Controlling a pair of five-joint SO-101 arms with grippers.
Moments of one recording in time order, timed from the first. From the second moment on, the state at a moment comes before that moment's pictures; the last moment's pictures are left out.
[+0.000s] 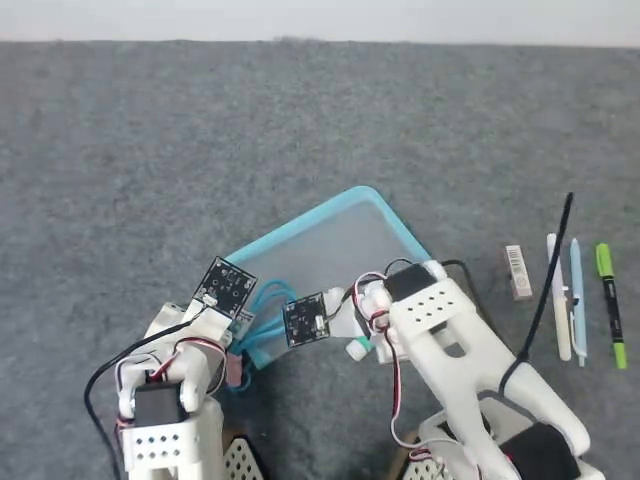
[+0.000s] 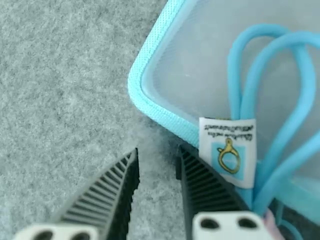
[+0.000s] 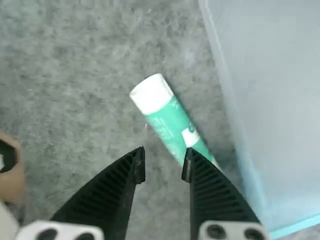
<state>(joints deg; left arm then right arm) -12.7 -103.0 97.0 74.2 -29.2 -32.1 -24.8 53.4 65.1 71.5</state>
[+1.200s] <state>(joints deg) -12.7 -103.0 97.0 74.2 -29.2 -28.1 -18.5 55.7 55.6 64.6</state>
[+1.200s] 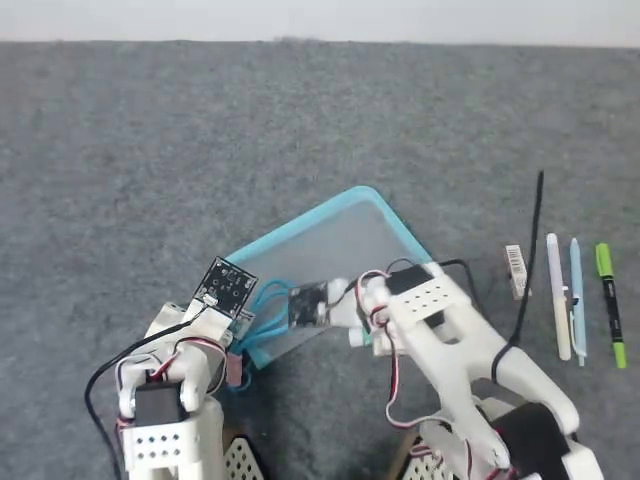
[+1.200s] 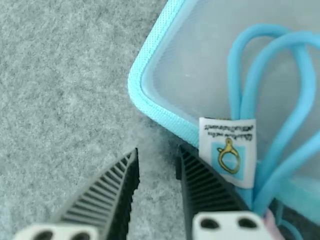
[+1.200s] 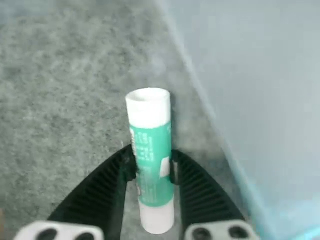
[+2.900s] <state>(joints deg) -12.7 -103.0 97.0 74.2 -29.2 20.3 28.5 -3.4 74.1 20.8</state>
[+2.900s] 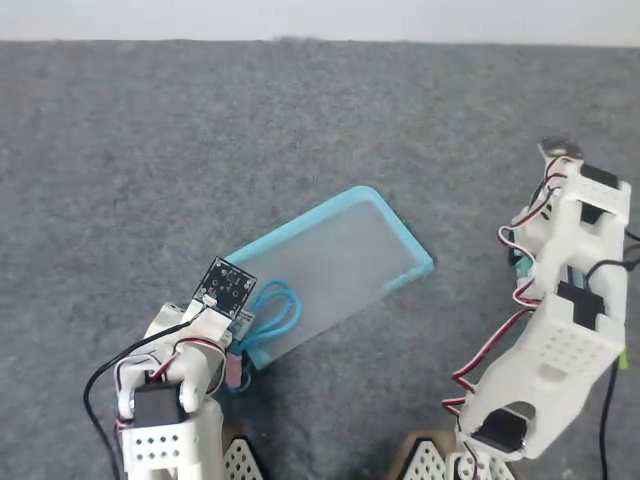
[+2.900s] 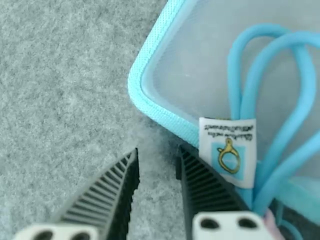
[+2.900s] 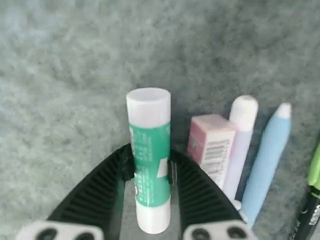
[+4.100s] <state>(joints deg) -18.0 -103.0 97.0 74.2 -35.6 -22.4 -9.8 26.9 68.0 15.0</state>
